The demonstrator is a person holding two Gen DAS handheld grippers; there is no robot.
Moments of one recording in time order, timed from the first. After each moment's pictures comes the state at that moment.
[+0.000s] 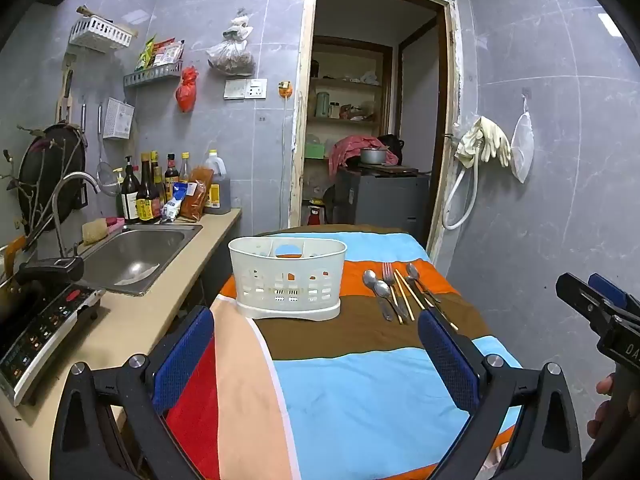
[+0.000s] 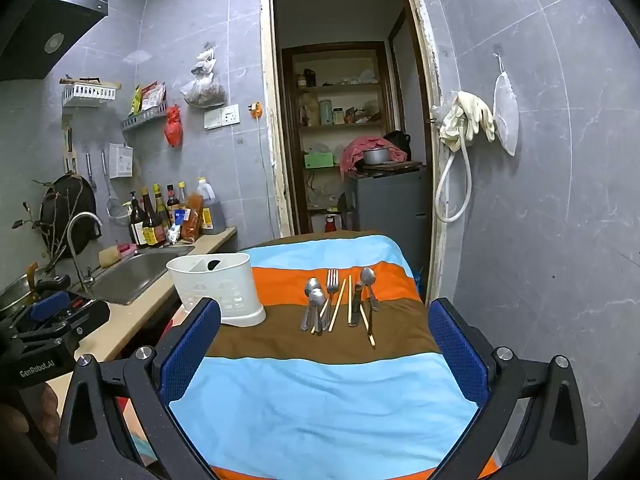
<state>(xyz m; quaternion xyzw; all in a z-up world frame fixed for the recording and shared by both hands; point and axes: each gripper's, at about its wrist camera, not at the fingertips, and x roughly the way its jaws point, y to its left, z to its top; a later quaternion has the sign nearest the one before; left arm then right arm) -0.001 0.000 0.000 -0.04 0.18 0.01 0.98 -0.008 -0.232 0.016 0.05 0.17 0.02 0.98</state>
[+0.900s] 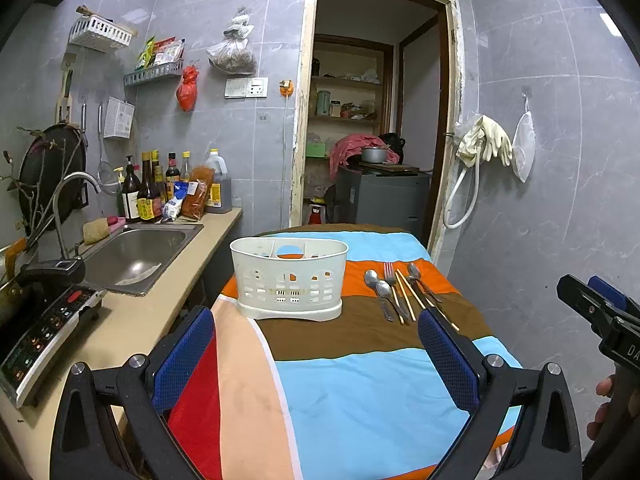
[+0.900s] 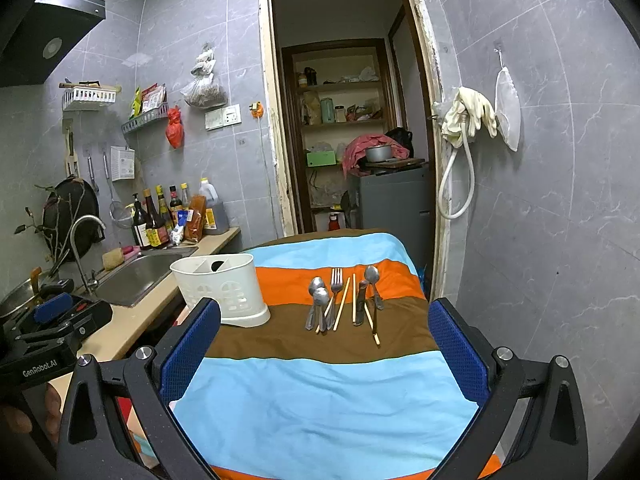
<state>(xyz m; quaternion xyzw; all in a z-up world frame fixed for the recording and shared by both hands) 0.000 0.000 0.004 -0.04 0.19 0.01 0.98 -0.006 -0.233 0.021 0.06 0.17 0.03 0.98</state>
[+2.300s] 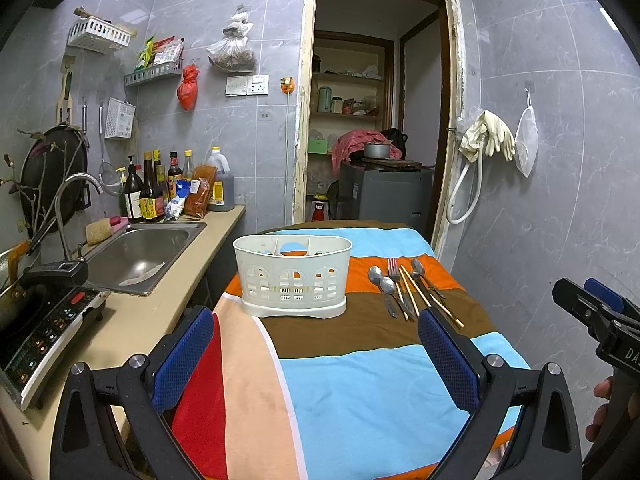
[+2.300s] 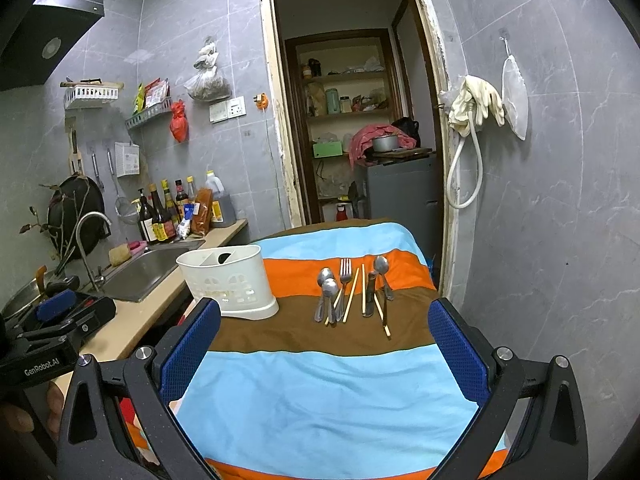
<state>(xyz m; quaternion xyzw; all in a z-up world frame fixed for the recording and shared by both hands) 0.003 0.011 0.000 -0.04 0.20 0.01 0.98 -0.001 -0.222 0.009 0.06 0.19 0.04 0.98</state>
